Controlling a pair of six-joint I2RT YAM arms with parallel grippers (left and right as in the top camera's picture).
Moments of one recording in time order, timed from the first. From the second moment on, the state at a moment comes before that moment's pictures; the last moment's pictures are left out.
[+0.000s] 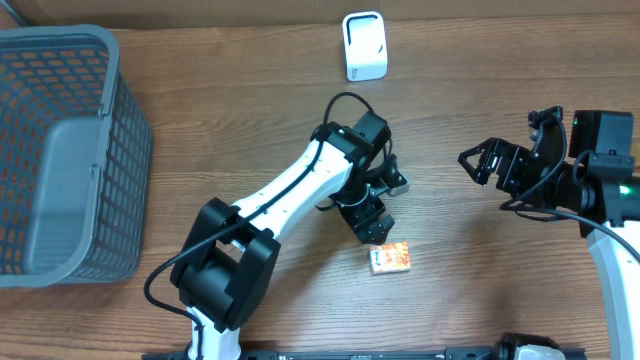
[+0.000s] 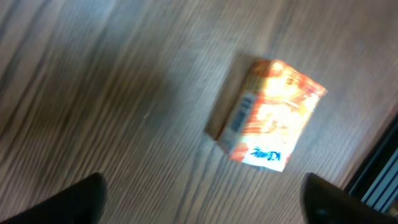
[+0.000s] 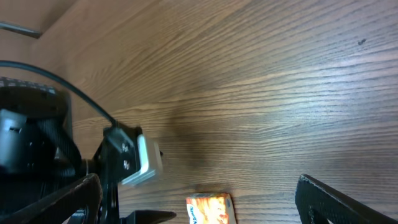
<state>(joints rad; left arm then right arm) -0.66 1.98 1.49 -1.07 0.33 0.36 -0.11 1.22 1.13 -0.95 -0.54 0.28</state>
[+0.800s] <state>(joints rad) -0.37 1.98 1.49 -1.00 0.21 -0.19 -0.07 1.38 0.88 -0.99 -0.64 0.30</state>
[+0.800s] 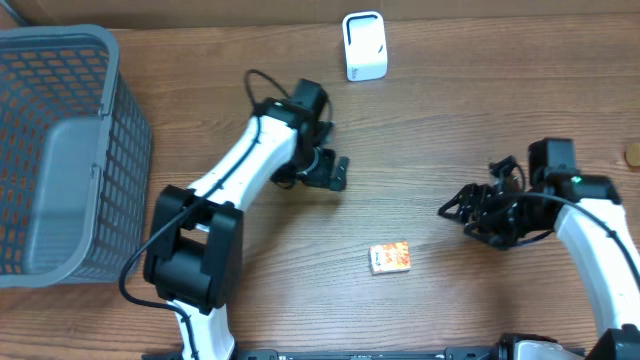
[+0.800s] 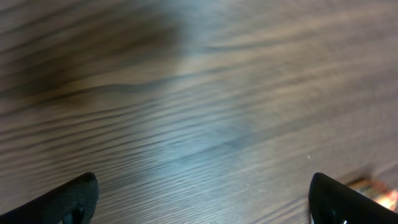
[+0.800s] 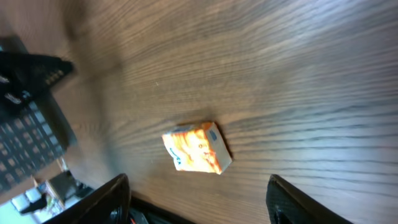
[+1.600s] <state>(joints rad) -0.34 1.98 1.49 -1.00 0.26 -0.29 0.30 1.58 0.69 -0.71 -0.58 0.63</state>
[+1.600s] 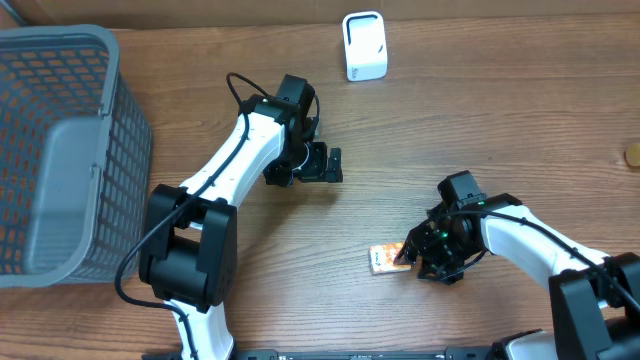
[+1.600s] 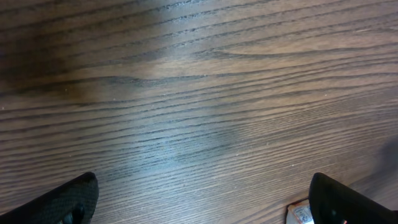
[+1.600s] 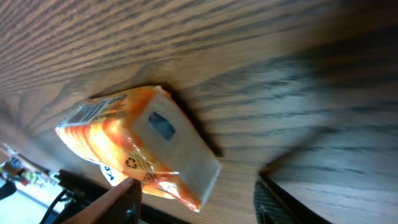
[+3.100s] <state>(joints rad) -0.39 1.98 1.49 -0.95 0.41 -0.29 0.27 1.63 1.03 -0.40 -0.54 0.62</state>
